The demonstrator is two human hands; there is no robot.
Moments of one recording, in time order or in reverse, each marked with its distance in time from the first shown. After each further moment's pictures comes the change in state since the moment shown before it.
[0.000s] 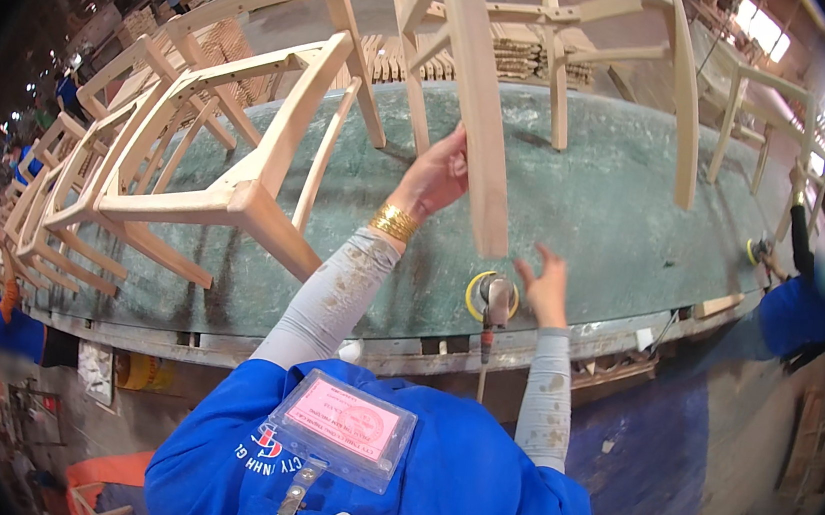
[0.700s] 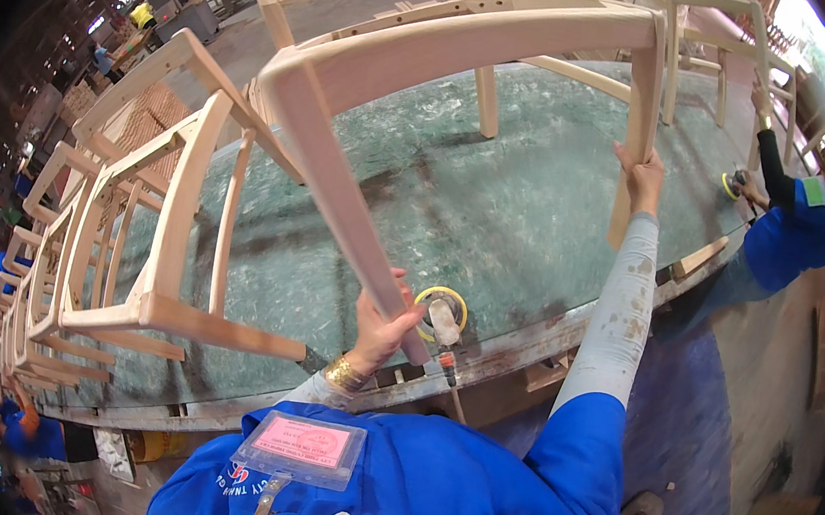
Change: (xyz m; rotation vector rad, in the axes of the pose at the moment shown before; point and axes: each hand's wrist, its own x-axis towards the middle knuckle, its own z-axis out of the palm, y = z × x) left_hand -0.073 -0.122 0.024 0.757 0.452 0.121; right_hand 0.206 0.103 -0.207 0.276 0.457 0.226
